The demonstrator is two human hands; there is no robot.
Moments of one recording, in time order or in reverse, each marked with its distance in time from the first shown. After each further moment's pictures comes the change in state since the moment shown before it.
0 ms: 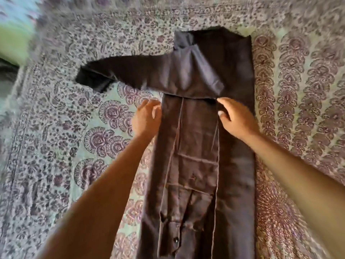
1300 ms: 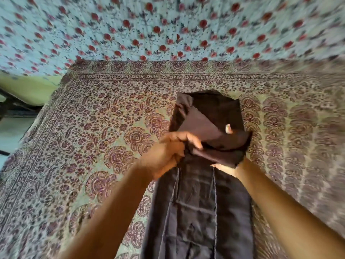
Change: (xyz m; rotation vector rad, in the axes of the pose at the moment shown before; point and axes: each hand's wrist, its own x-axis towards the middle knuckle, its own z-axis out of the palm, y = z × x) left_hand 0.005 0.121 -0.118 -1.267 -0.776 0.050; right_hand 0.045 -0.048 -0.042 1.260 -0.253 0.756
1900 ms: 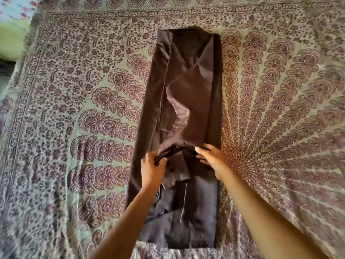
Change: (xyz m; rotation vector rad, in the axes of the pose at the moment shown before) left_hand -0.142 -0.213 0.075 0.668 0.868 -0.532; right_hand -0.123 0.189 -0.048 -0.138 0.155 0.118
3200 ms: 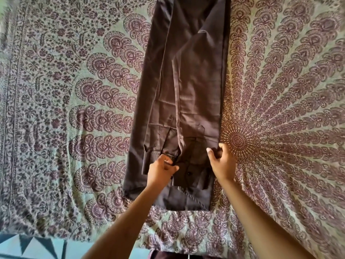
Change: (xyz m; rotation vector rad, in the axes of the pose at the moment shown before) left_hand -0.062 -0.054 0.016 0.192 -0.270 -0.041; right_hand -0.049 0.096 -0.025 -0.645 0.568 -0.447
